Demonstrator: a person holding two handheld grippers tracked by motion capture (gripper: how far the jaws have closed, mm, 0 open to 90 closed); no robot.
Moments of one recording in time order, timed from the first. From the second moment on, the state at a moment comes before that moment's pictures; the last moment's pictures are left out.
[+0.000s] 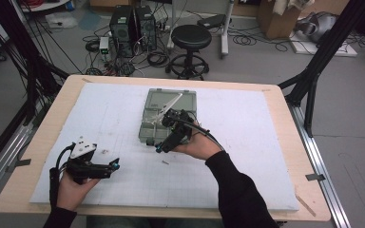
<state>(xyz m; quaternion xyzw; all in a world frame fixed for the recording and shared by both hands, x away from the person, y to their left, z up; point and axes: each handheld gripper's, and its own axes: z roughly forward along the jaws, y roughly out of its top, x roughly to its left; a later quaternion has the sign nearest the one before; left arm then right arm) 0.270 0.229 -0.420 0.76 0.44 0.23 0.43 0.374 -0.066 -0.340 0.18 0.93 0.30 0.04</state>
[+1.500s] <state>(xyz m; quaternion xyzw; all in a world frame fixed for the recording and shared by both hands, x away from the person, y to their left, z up) 0.271 0.230 -0.420 0.76 0.44 0.23 0.43 0.360 -0.065 -0.368 0.18 0.94 0.28 0.02</state>
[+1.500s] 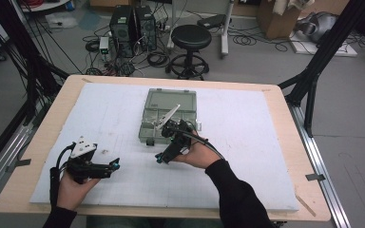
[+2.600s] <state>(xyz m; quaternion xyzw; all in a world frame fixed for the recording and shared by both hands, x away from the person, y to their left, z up) 0.271 0.229 -0.420 0.76 0.44 0.22 0.43 0.345 -0.065 -0.410 0.17 0.94 0.28 0.00</state>
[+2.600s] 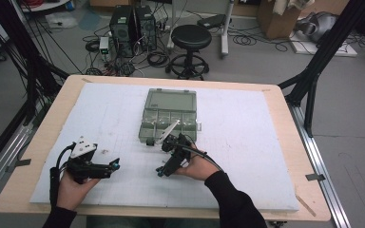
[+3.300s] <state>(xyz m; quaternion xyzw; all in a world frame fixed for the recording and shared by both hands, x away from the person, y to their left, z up) 0.271 0.230 -0.420 0.76 0.43 0.23 0.43 0.348 -0.066 -0.416 0.17 0.95 0.27 0.00</state>
